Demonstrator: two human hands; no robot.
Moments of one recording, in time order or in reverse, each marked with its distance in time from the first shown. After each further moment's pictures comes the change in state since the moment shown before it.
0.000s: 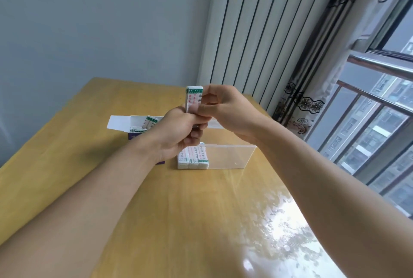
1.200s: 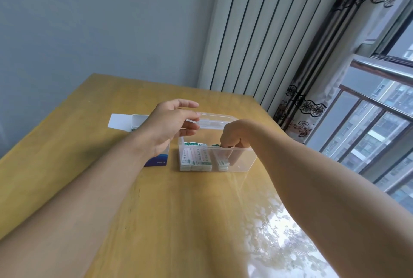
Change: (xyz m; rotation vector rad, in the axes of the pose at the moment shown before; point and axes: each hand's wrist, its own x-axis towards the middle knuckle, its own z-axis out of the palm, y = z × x) left_hand 0.021 -0.010 -0.032 0.040 0.207 0.067; right_hand 0.059 0.090 -0.003 -0.634 -0.308 0.856
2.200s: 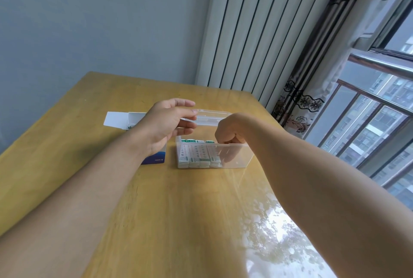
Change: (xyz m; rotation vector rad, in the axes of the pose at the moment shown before) left_hand 0.002 -0.003 0.000 -0.015 -0.014 -0.039; right_hand 0.007 -0.002 -0.003 0.076 0.001 -0.039
